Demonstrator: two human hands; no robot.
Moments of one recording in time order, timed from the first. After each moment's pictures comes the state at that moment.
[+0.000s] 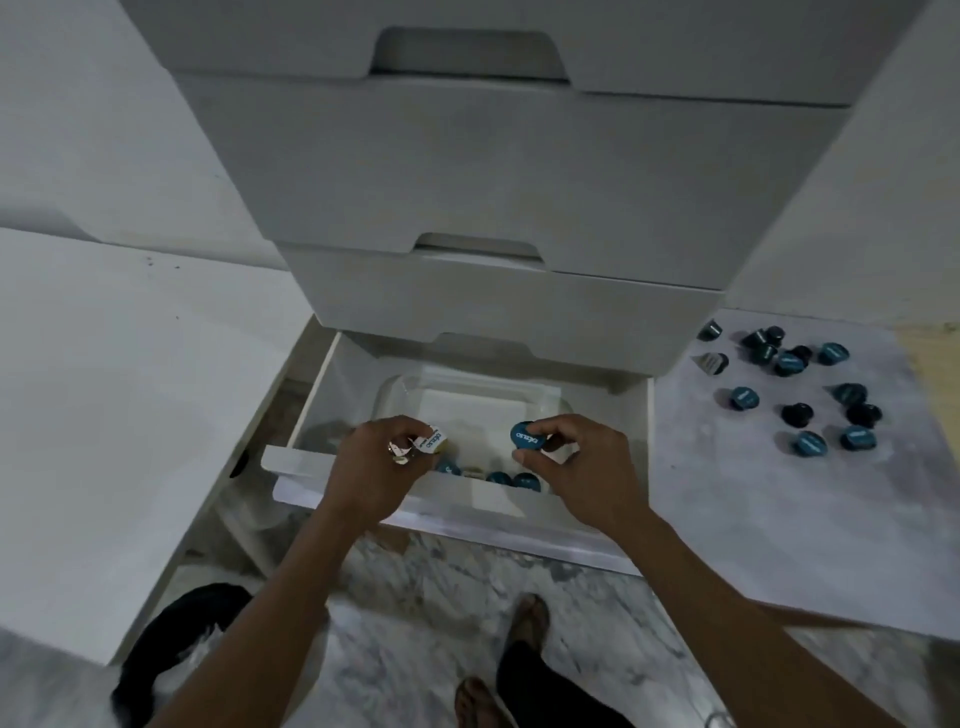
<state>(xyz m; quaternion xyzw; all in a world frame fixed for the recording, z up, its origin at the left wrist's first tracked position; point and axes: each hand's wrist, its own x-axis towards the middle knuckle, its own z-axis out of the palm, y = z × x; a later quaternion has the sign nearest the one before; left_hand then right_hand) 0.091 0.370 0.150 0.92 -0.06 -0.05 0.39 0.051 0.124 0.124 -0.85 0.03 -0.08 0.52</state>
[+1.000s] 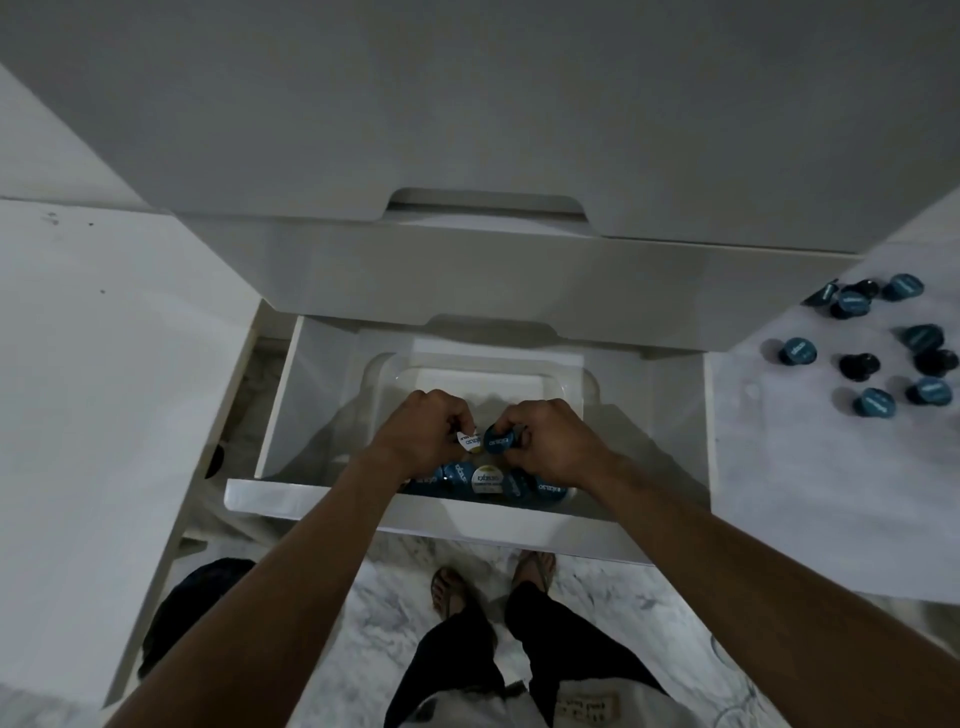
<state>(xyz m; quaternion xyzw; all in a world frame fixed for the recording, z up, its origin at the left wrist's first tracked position) 0.188 0.340 0.075 0.91 -0.17 -0.29 0.24 0.138 0.152 0.052 -0.91 -0.01 0.22 0.36</state>
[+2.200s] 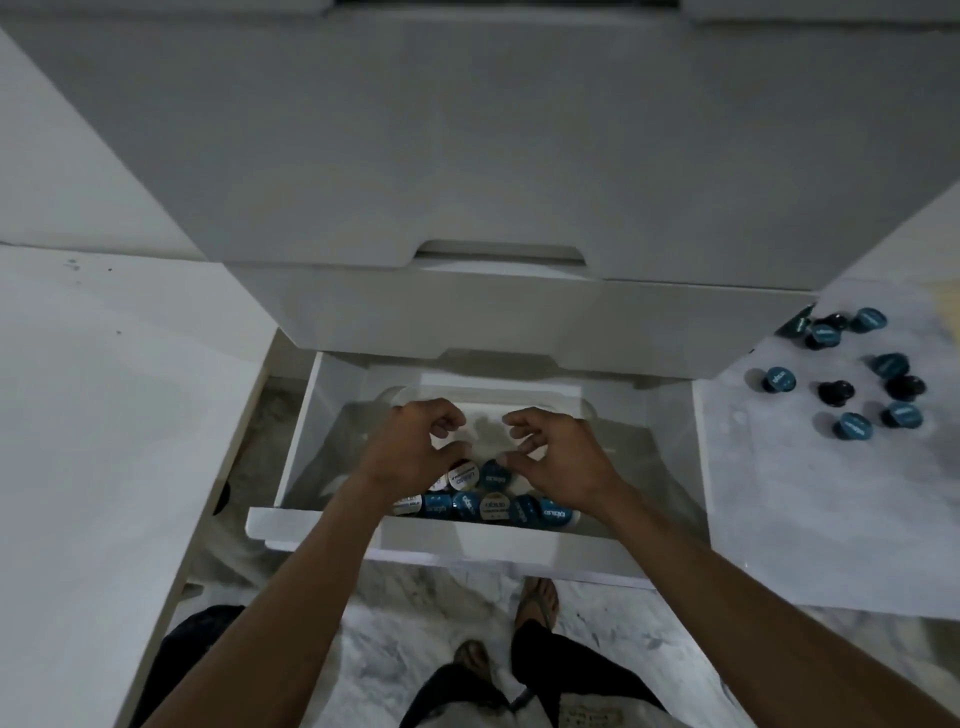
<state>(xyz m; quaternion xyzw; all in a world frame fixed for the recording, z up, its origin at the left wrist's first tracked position) 0.191 0.361 0.096 0.91 -0.17 -0.17 0.32 0.127 0.157 0.079 -0.87 0.07 0.11 0.47</state>
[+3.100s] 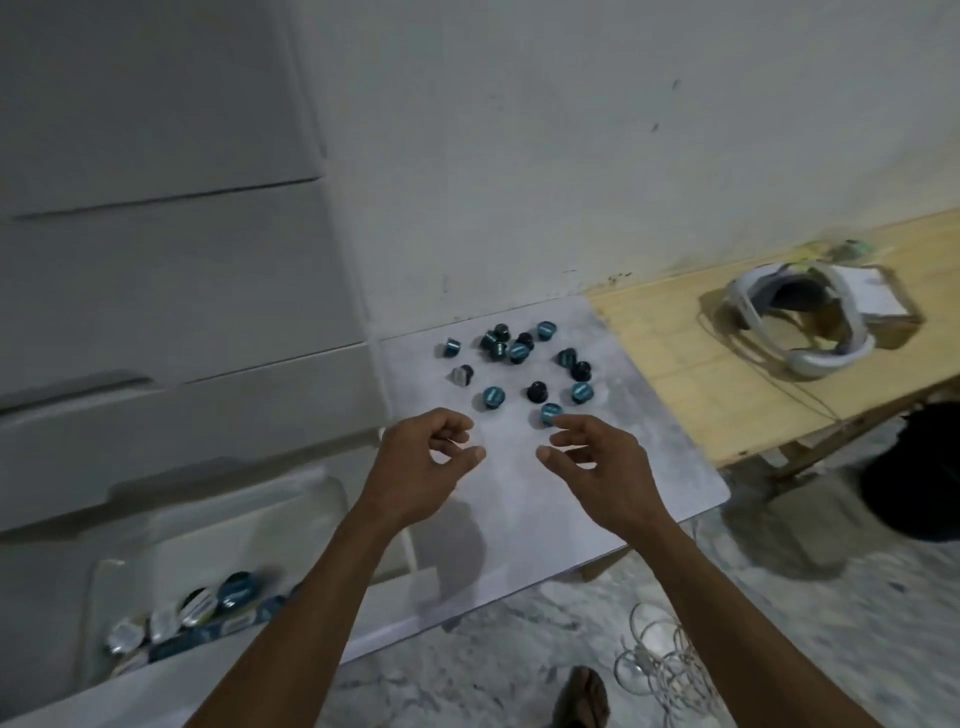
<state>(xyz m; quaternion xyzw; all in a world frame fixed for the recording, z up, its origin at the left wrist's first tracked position) 0.089 0.071 0.161 0.81 -0.31 -0.19 0.46 -0.065 -0.100 0.160 -0.80 0.32 -0.16 0.48</state>
